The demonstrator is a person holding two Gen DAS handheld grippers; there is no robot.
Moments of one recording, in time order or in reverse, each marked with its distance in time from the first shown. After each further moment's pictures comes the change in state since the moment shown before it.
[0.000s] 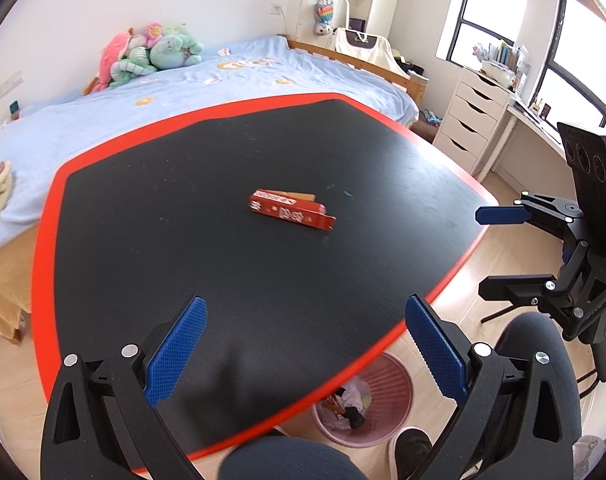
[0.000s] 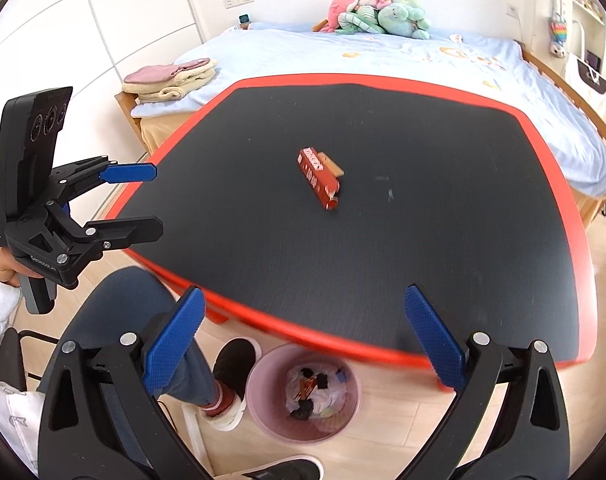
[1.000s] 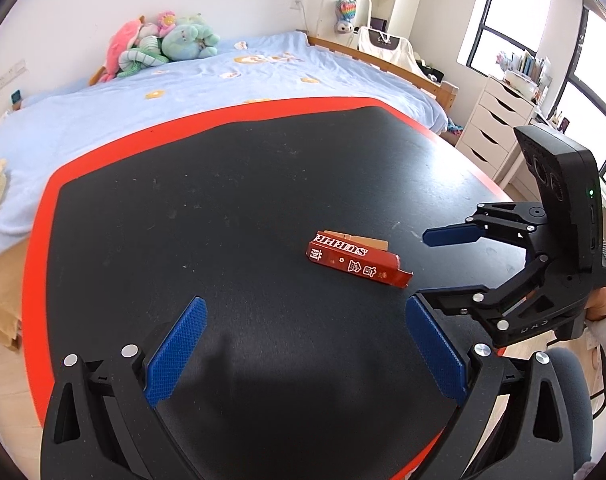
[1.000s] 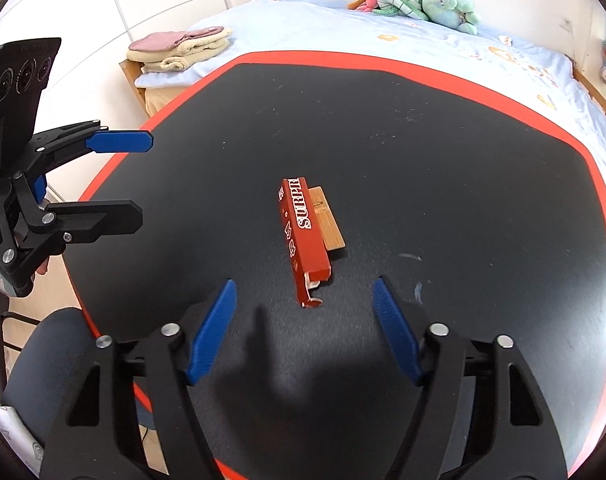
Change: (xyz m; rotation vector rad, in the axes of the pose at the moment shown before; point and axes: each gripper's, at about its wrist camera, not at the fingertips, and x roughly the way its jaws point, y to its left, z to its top) left arm 0.055 0.055 0.044 -0.040 0.013 0.012; right arm 0.117 -0.025 0.072 -0.127 0.095 0.065
